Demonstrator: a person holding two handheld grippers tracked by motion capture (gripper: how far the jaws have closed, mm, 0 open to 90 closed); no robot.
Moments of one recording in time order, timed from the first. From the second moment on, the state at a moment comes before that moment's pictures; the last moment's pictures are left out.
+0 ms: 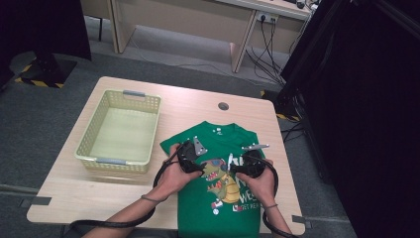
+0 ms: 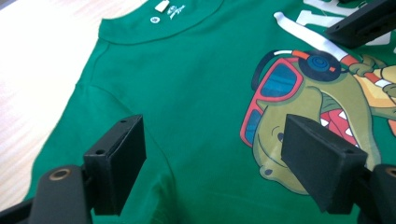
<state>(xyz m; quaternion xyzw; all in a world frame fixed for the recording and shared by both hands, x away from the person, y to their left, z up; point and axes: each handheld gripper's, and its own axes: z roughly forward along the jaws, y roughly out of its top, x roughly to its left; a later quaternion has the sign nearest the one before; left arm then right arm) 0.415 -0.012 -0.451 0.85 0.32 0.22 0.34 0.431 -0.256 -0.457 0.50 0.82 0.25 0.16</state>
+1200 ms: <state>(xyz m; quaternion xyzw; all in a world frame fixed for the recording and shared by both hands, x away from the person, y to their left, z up) 0.429 -0.013 -0.467 0.87 0.32 0.24 0.30 0.425 -0.259 -0.457 0.49 0.82 0.25 0.15</state>
